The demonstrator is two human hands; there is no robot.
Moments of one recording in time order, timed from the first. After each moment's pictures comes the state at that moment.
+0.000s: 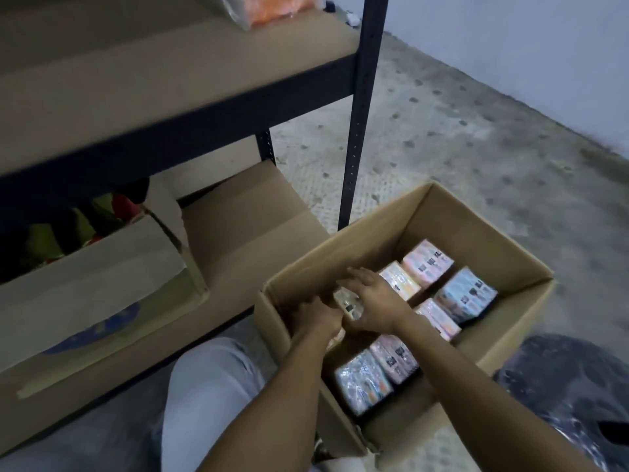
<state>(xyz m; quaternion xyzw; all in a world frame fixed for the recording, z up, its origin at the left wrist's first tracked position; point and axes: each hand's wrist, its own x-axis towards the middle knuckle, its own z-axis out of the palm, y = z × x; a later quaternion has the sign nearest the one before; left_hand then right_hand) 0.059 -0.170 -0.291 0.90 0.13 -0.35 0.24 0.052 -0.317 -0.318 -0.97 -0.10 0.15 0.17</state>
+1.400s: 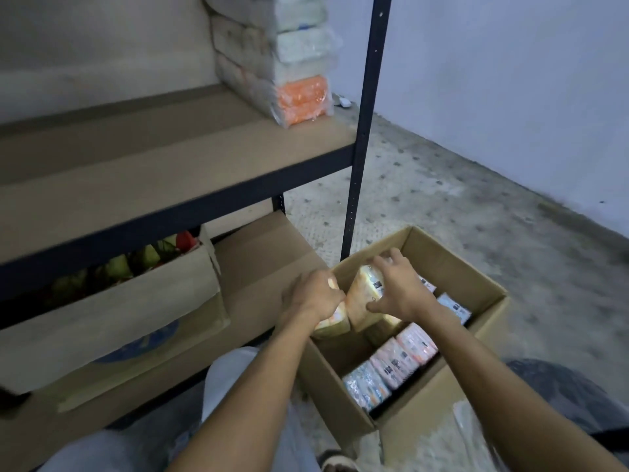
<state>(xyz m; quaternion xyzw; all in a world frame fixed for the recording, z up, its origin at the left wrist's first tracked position) 0.044 -0.125 -0.144 0.95 -0.07 -0.13 0.27 0.024 -0.310 -0.167 -0.98 -0.01 0.00 0.18</state>
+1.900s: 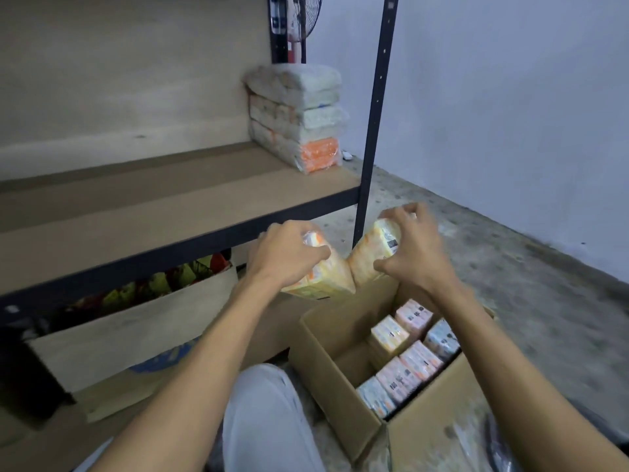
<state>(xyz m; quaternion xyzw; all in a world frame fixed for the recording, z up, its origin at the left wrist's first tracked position) -0.001 -0.045 0.010 0.94 -0.13 0.06 0.31 -0.028 -0.263 -0.010 -0.95 0.01 -0.25 0.20</state>
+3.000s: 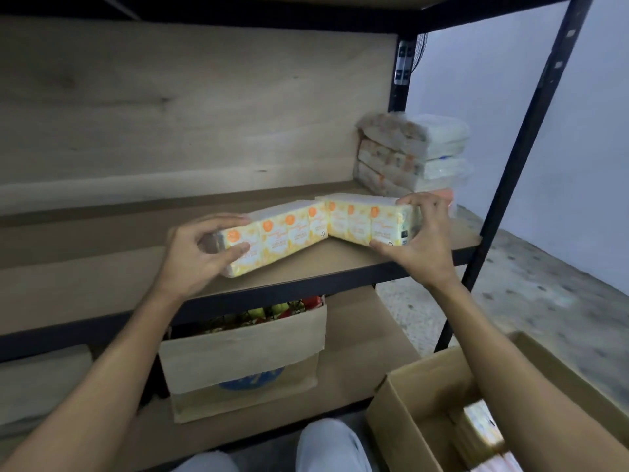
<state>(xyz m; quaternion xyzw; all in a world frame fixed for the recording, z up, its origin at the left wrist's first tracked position) 0.031 0.215 0.044 0.83 -0.15 0.29 0.45 0.097 -0.124 0.034 -0.82 -0.18 -0.36 0.41</state>
